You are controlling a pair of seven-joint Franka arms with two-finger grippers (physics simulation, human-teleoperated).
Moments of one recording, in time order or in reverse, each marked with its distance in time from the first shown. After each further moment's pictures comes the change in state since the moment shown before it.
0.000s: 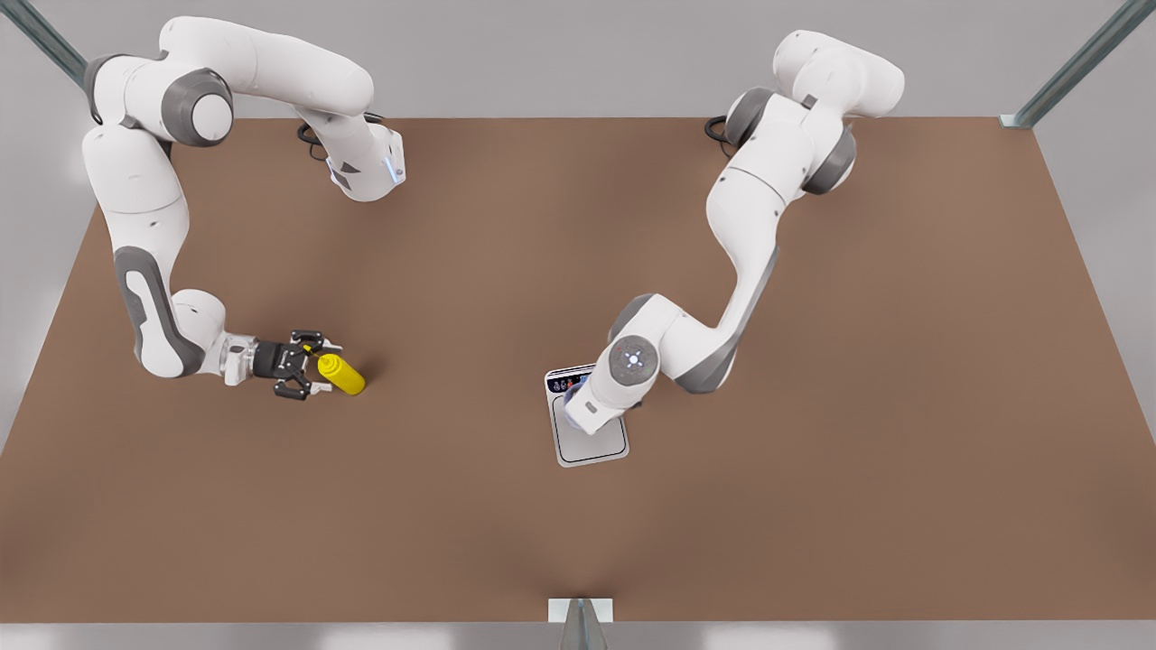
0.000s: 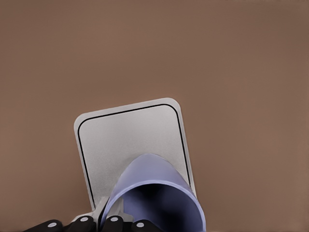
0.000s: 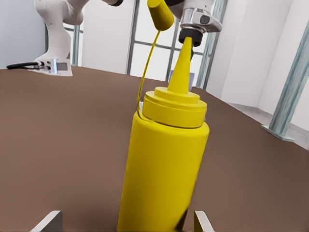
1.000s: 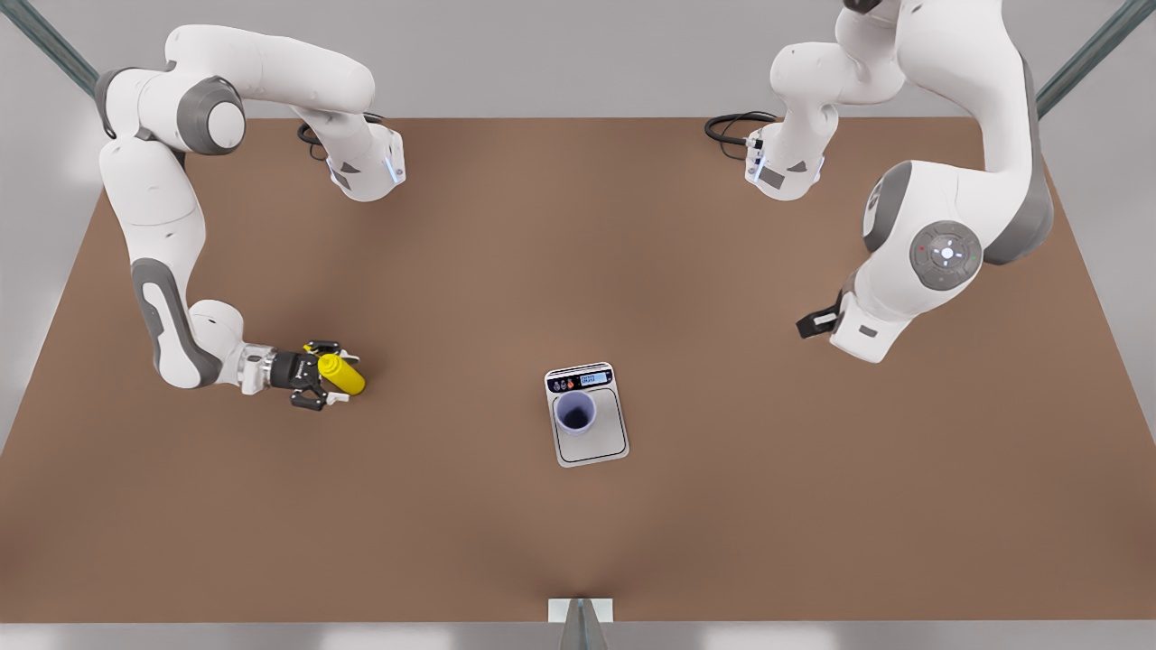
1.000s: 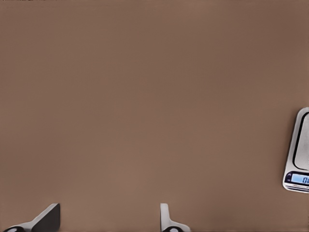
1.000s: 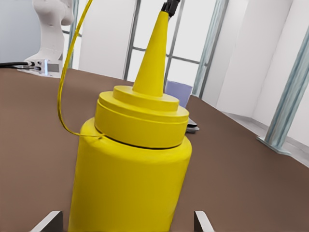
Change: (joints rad) left arm 0.465 -0.808 -0.028 -0.640 0.089 -0.374 0.098; right arm 0.072 0.030 0.000 0.026 0.088 0.004 -0.029
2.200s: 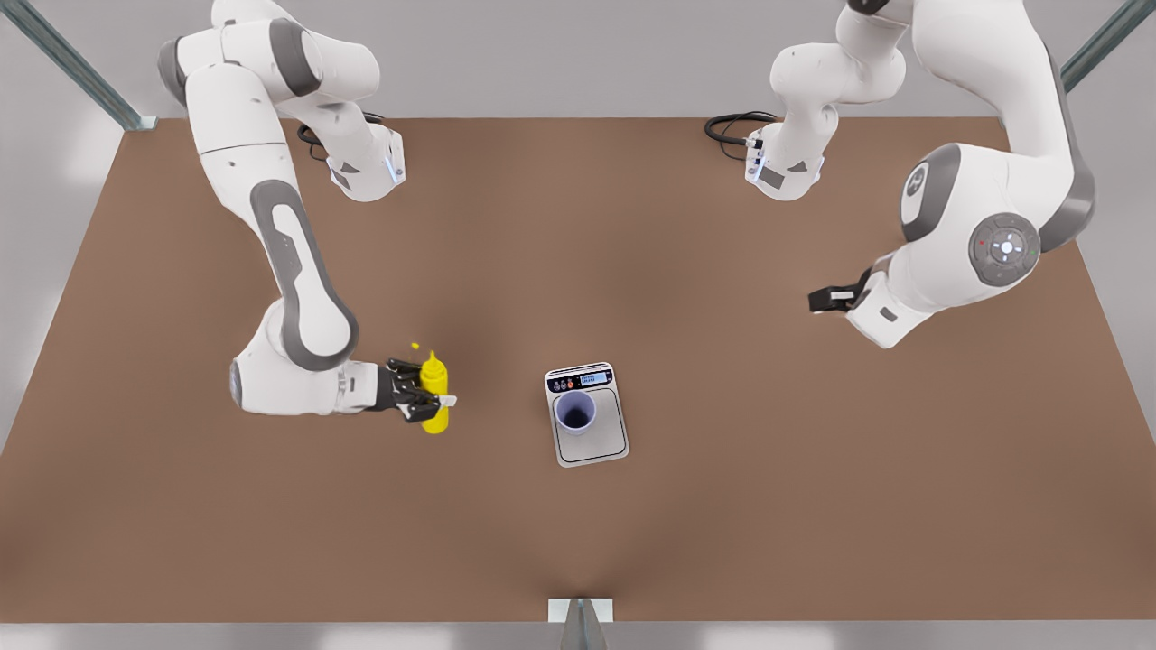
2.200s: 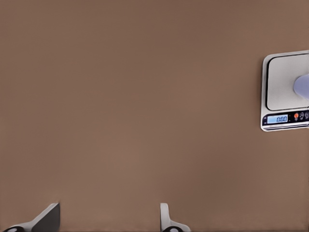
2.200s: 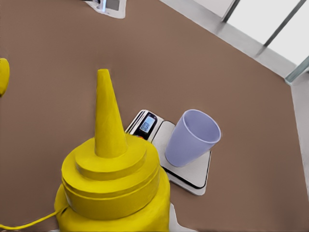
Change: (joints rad) left arm 0.059 0.002 0.000 0.078 -0.117 -0.139 0.265; right arm 0.545 -0.219 -0.013 0.286 -0.339 0.277 0.358
